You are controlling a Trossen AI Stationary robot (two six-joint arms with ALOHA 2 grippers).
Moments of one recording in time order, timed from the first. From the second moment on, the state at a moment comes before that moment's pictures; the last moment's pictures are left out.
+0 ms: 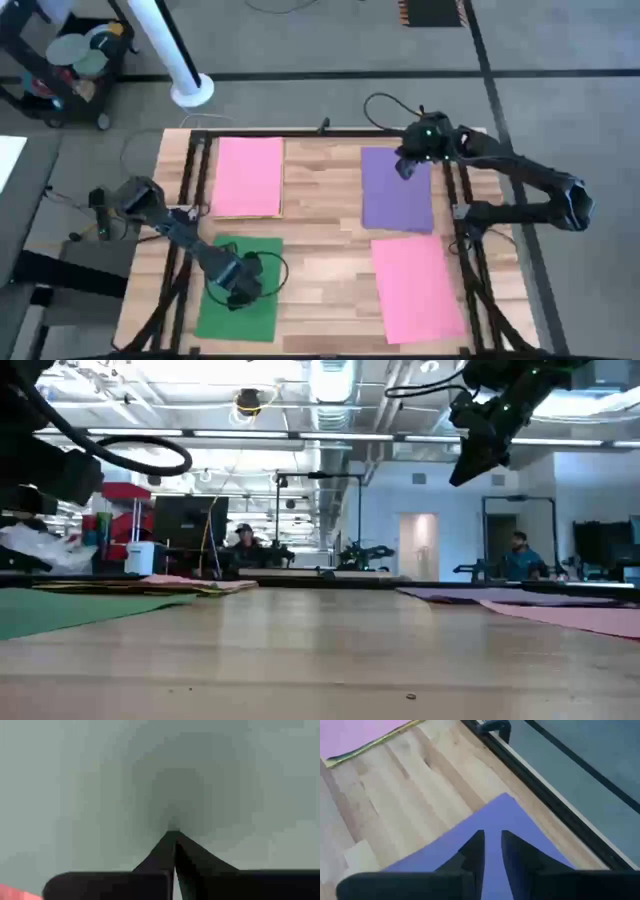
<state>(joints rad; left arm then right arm) -0.64 1.66 0.89 -0.89 -0.01 -0.97 -0.61 1.06 0.93 -0.65 0.05 0.00</state>
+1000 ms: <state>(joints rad) -0.24 1.45 0.95 -0.99 -0.39 -0.35 -0.61 1.06 0.93 -0.65 0.05 0.01</state>
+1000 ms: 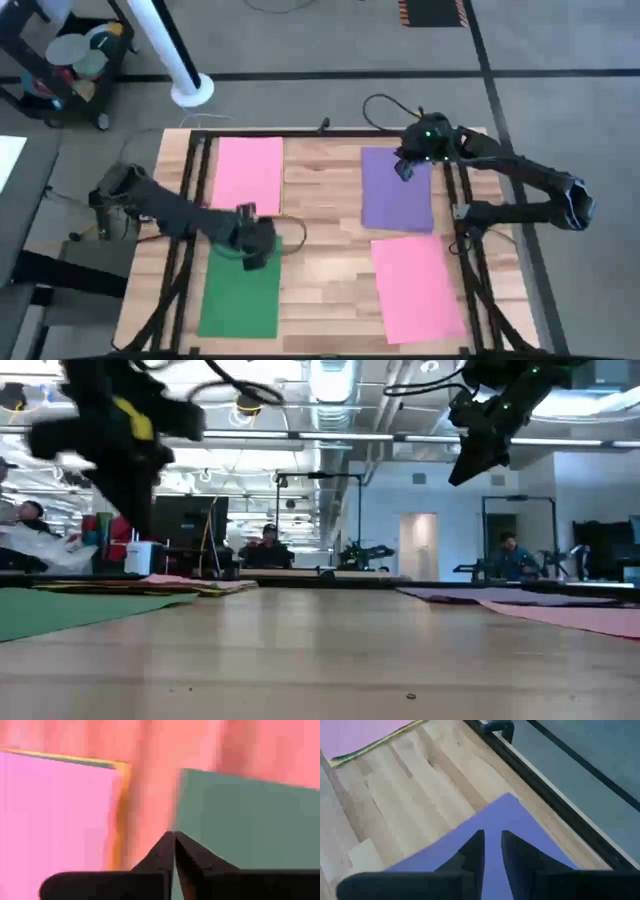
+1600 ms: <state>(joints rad) -0.10 1.57 0.88 -0.95 -0.41 -0.06 -0.61 1.06 0.93 -0.68 0.05 0.01</state>
